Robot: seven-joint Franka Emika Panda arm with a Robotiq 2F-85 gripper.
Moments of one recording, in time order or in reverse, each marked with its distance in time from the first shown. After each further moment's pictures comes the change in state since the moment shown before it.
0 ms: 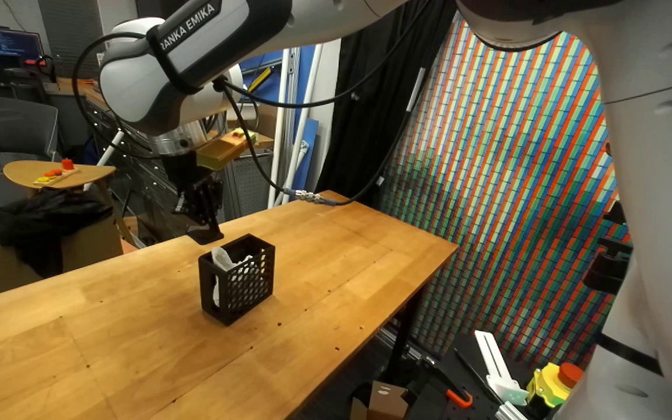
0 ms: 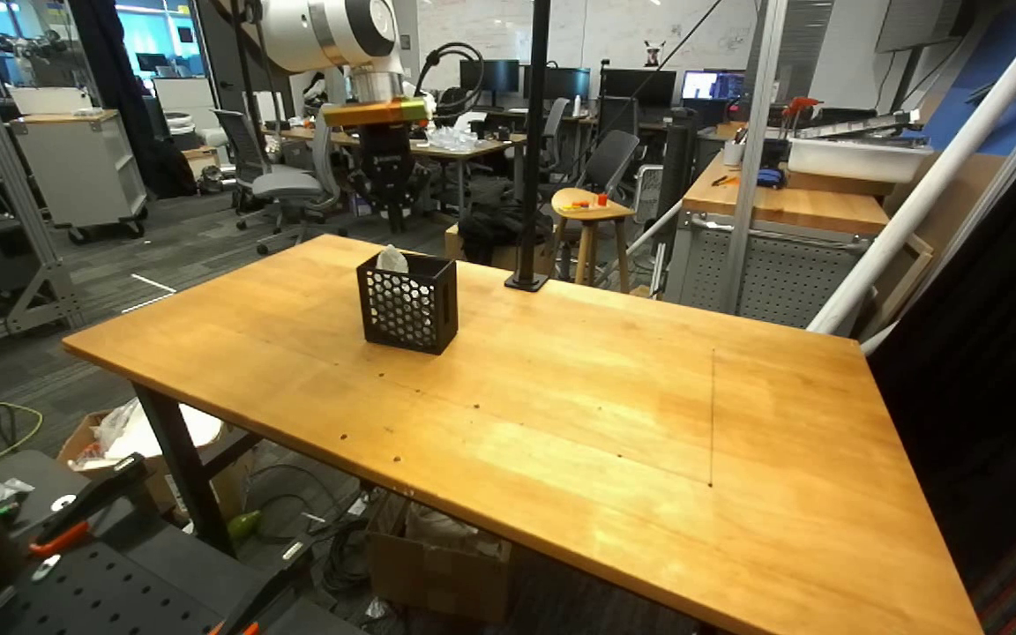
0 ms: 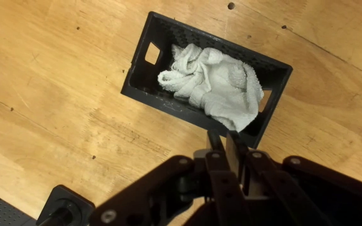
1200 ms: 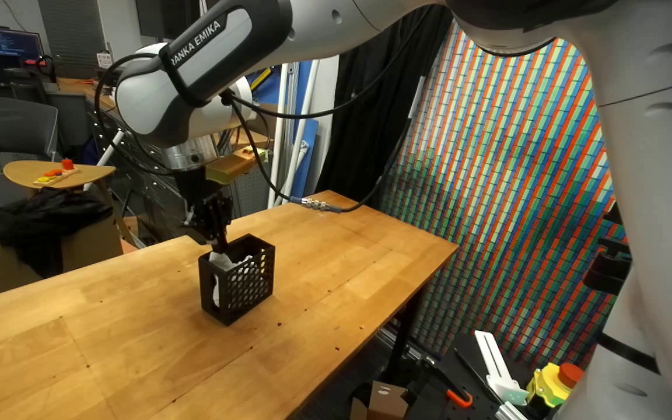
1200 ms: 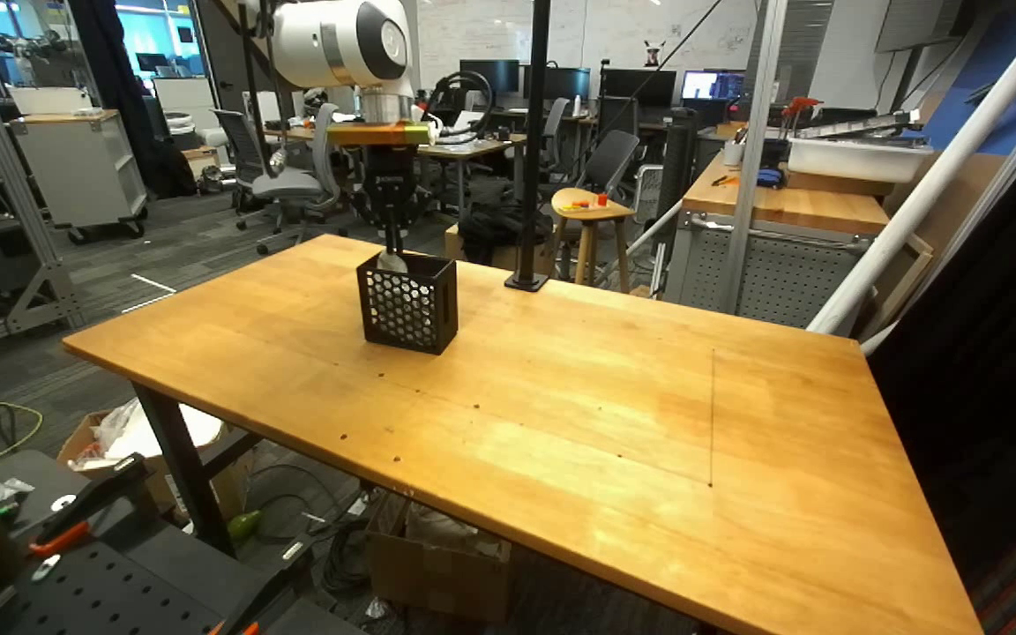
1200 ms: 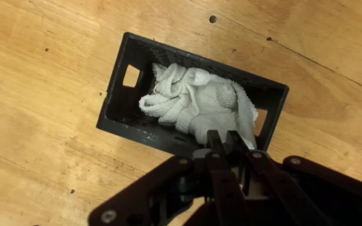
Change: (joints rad) arm -0.027 0.018 0.000 -0.035 0.071 0.003 0.000
